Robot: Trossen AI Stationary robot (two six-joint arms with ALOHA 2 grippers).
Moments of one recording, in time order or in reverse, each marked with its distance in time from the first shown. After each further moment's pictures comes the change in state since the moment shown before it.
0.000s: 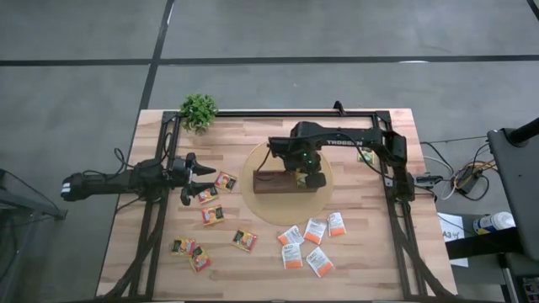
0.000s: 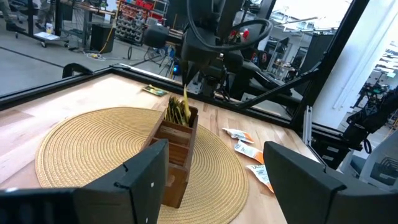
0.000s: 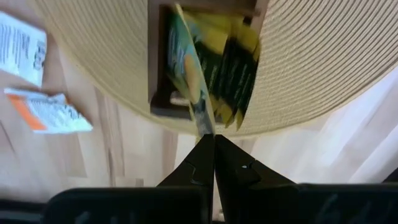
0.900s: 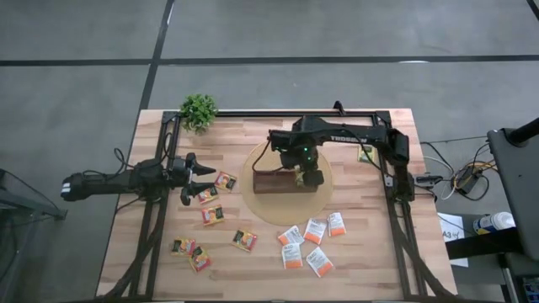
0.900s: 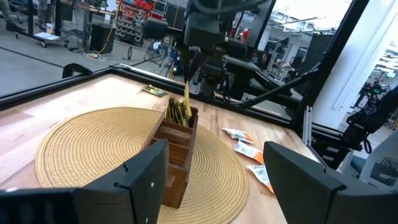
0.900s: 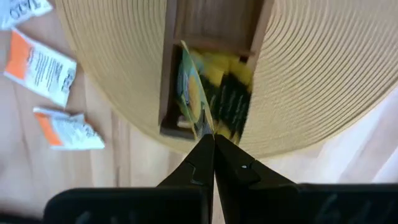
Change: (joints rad) left arm 0.000 0.000 0.000 0.000 0.000 0.000; right arm -0.020 -0.024 0.034 0.049 -0.079 -0.046
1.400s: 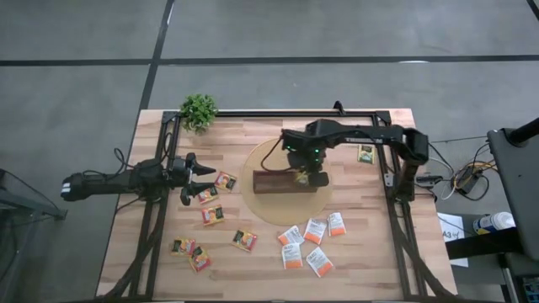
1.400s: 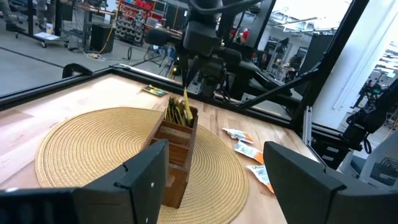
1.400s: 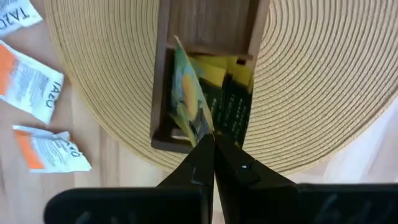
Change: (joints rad) left arm 0.000 0.000 0.000 0.000 0.000 0.000; right arm -0.016 -0.173 -0.294 0.262 -0.024 -0.010
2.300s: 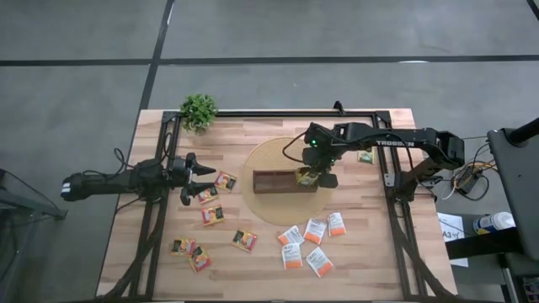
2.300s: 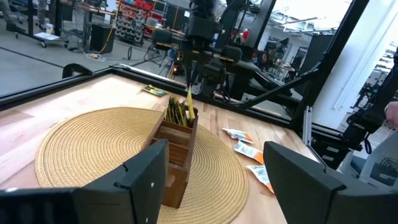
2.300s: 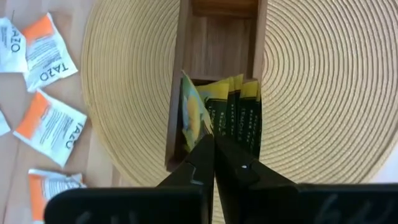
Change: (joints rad) left arm 0.000 0.000 0.000 0.000 0.000 0.000; right arm -0.066 -0.320 -0.421 0.427 -0.159 0.039
